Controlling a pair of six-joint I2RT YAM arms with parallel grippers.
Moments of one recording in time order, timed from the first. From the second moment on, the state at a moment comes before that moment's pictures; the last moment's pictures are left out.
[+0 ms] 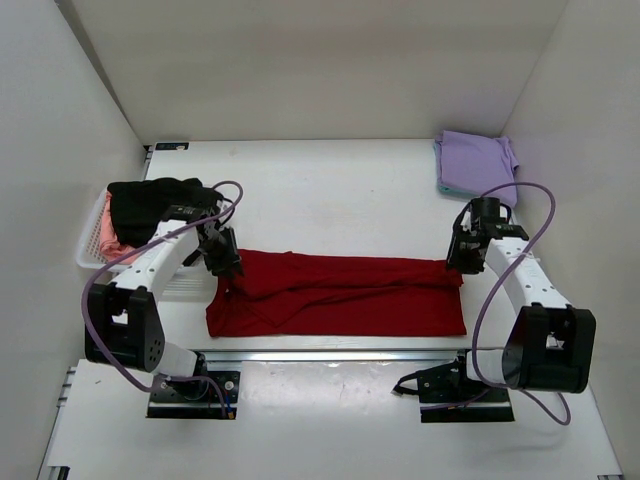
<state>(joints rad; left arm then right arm) -0.16 1.43 1.06 -0.94 0.15 -0.43 -0.06 1.30 0.89 -0.72 -0.02 0.22</state>
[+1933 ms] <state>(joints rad) -0.27 2.81 2.58 -0.35 0.54 -0.86 0.80 1.55 0.82 -0.47 -0.42 0.64</state>
